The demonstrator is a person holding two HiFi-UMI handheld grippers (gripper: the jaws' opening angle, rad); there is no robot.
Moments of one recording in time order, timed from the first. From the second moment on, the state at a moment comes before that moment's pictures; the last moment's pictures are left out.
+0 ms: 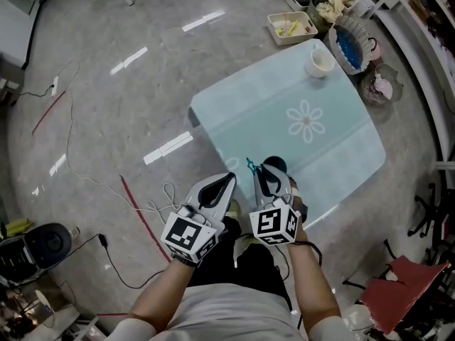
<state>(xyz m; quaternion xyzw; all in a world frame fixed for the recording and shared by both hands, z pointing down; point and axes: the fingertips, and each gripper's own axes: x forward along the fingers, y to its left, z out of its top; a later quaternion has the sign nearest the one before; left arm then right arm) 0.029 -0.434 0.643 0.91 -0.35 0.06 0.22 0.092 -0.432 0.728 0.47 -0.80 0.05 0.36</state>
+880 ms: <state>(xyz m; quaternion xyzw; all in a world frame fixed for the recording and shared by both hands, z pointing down) 0.034 -0.439 0.623 0.91 -0.34 0.06 0.22 0.104 -0.434 0.700 0.50 -0.80 0.06 0.34</state>
